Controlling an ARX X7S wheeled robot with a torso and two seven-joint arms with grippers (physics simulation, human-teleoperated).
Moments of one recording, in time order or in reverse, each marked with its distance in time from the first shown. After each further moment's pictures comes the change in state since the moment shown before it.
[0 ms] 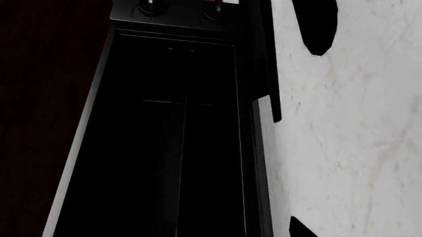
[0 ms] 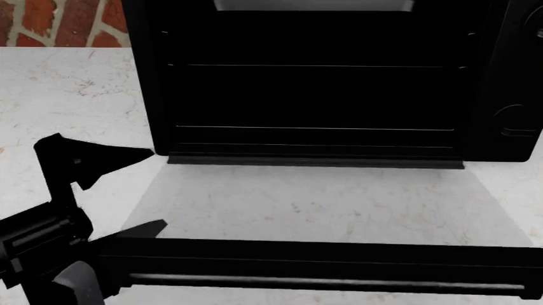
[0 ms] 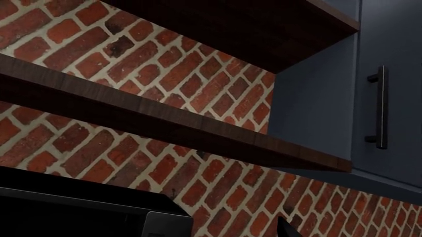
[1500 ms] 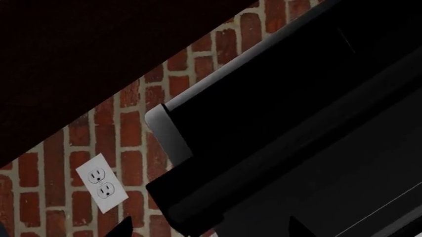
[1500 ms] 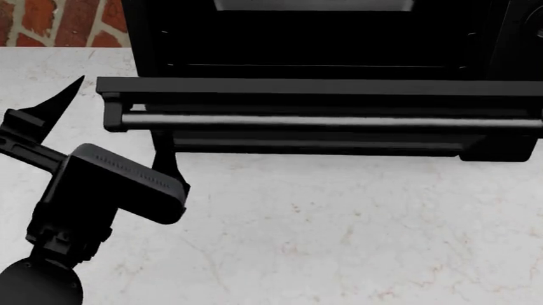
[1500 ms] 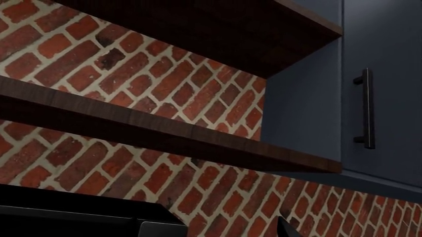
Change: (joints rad) left arm 0.210 0.487 -0.278 0.402 -0.166 -0.919 -0.380; right arm -0.251 0.014 0.203 0.000 0.012 -0.144 0.008
